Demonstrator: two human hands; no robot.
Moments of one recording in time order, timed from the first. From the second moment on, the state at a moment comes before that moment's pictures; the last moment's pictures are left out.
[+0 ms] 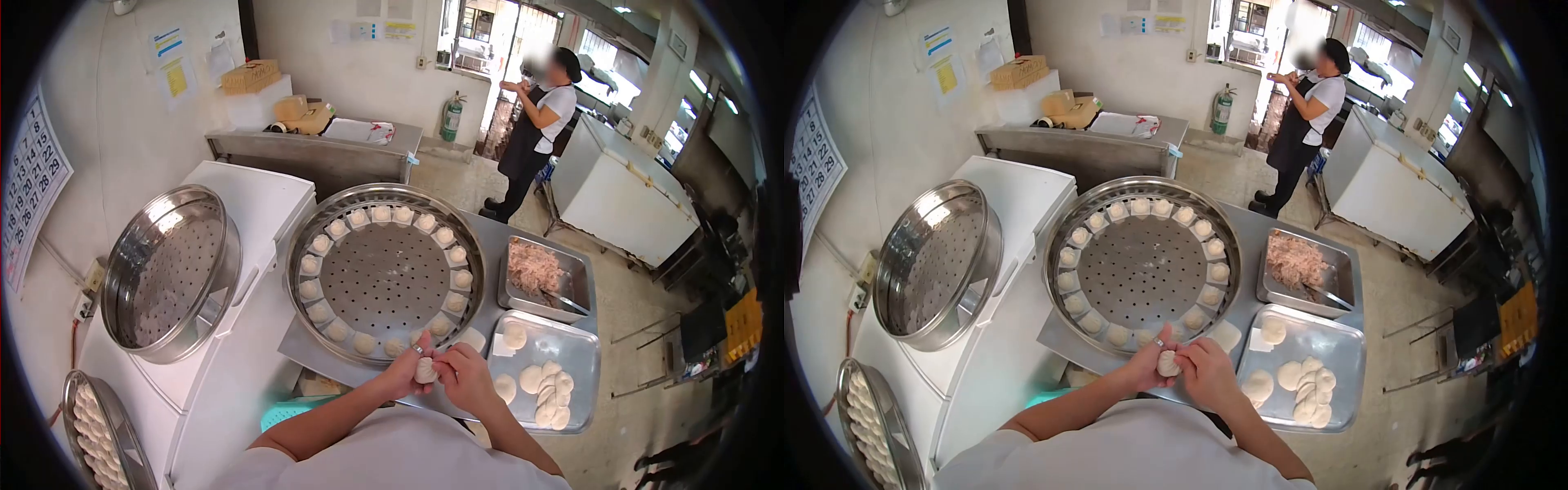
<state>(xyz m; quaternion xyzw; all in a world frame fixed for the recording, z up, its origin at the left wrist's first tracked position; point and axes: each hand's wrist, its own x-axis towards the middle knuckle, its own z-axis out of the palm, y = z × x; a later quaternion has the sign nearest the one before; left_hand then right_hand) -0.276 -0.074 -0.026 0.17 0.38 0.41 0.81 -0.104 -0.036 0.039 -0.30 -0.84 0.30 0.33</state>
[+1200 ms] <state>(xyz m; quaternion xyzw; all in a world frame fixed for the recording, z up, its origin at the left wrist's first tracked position) -0.317 -0.026 -0.014 0.17 0.42 0.60 0.66 -0.183 0.015 0.038 -0.34 -0.86 0.20 0.32</state>
